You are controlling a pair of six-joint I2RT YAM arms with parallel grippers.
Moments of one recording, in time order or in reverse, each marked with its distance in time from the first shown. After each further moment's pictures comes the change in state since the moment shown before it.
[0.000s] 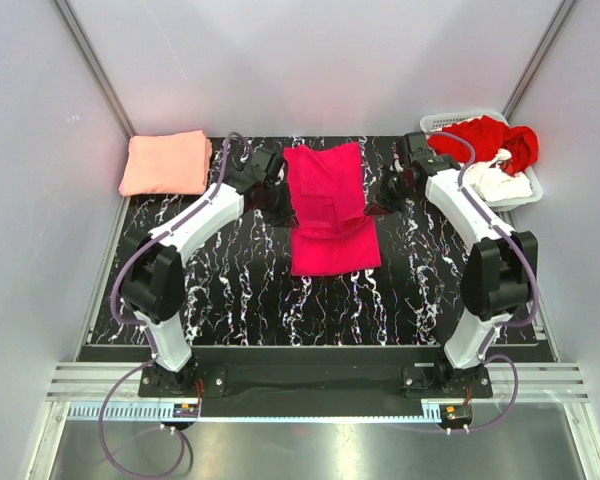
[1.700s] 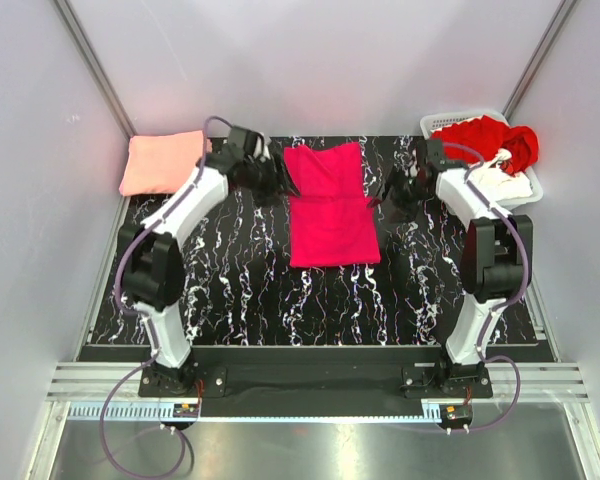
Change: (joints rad) left arm 0.192 0.121 0.199 0.016 0.202 0.052; right arm -0.148 0.153 0.023 0.069 -0.106 -0.011
